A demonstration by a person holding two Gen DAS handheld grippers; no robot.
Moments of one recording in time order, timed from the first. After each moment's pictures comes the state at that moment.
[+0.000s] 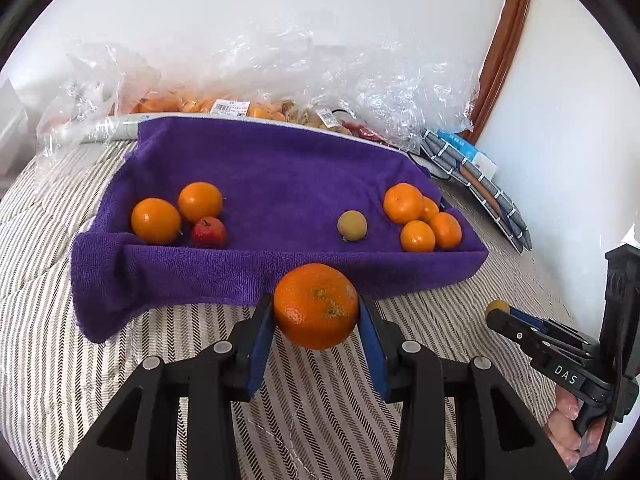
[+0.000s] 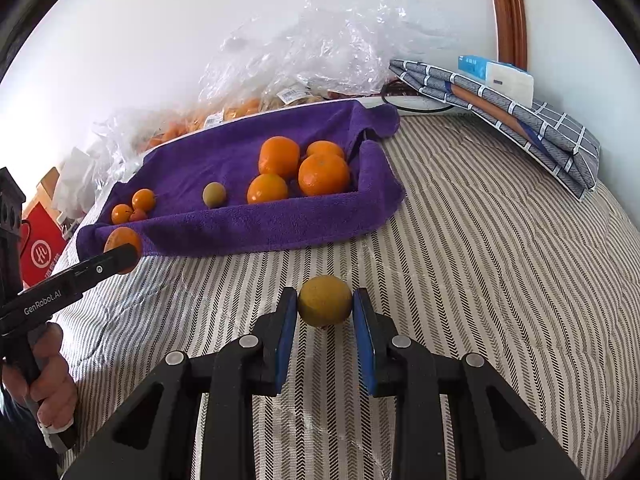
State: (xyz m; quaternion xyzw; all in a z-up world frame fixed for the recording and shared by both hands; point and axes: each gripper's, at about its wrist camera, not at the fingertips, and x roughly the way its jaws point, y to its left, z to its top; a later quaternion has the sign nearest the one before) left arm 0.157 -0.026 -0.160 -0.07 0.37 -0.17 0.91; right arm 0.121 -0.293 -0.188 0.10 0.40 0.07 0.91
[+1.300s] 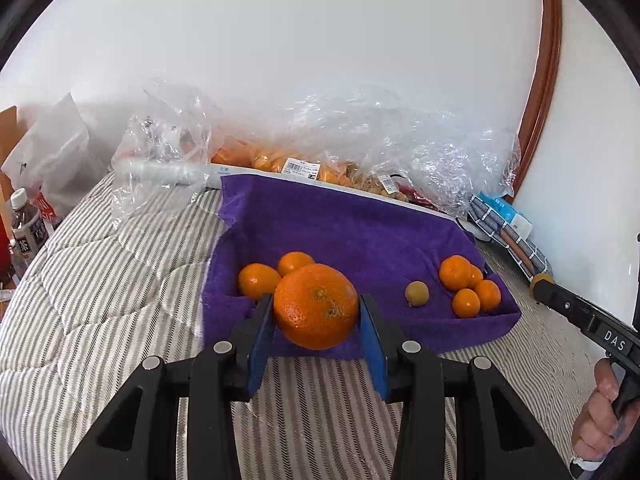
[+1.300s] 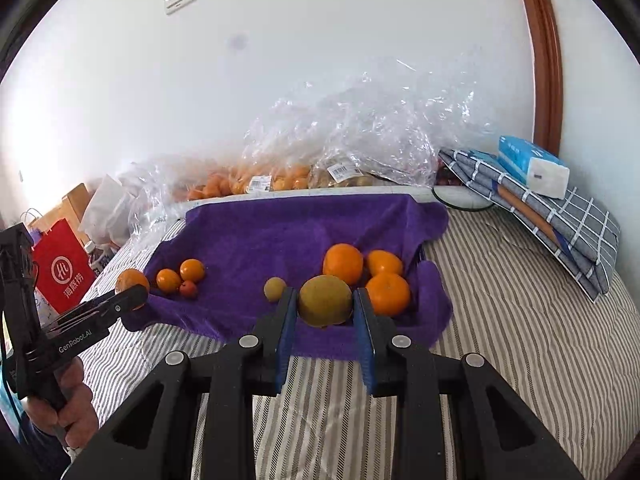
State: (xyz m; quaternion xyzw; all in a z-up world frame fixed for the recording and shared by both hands) left arm 0.156 0.030 -0.130 -0.09 0.31 -0.08 0.94; right arm 0.151 -0.260 -0.116 0.08 0.32 0.11 0.94
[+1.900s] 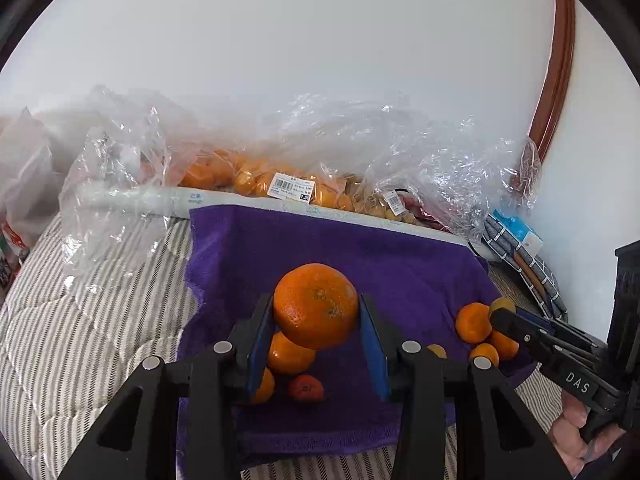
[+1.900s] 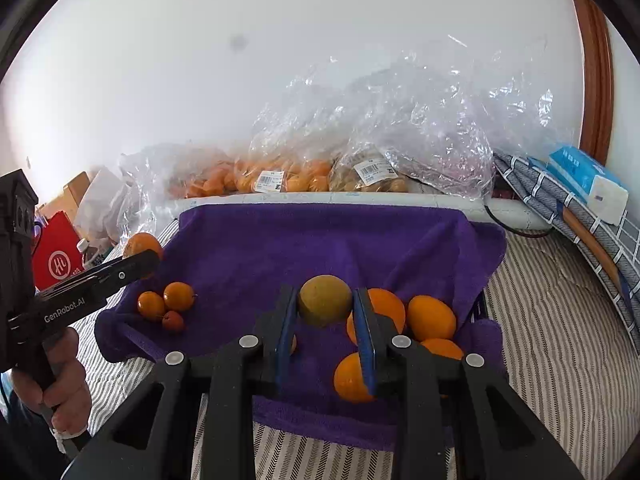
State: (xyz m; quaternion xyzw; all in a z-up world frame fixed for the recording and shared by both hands) left arm 0.240 0.023 -0.128 -0.10 0.33 -0.10 0.93; right arm 0.231 -0.235 -0.140 0.07 0.34 0.15 0.92
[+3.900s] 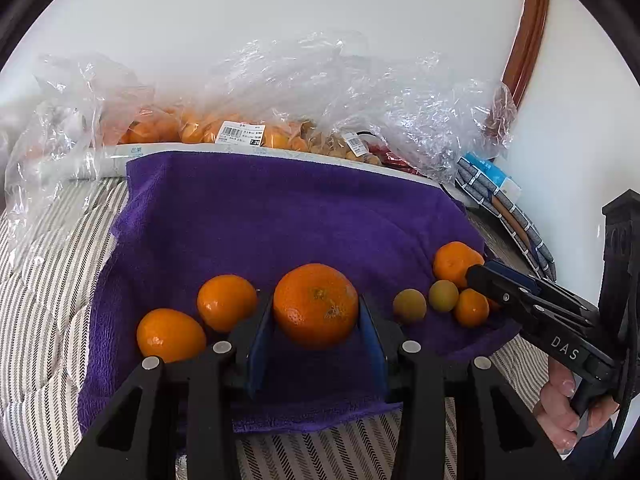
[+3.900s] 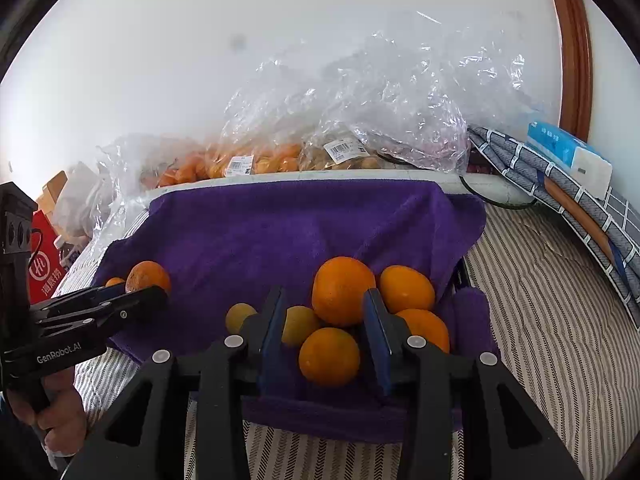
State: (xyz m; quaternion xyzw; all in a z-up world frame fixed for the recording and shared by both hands) left arm 0.241 -0.008 -0.158 -0.07 0.38 -0.17 0.91; right arm 0.228 -0.244 -0.163 0.07 0.34 0.11 0.93
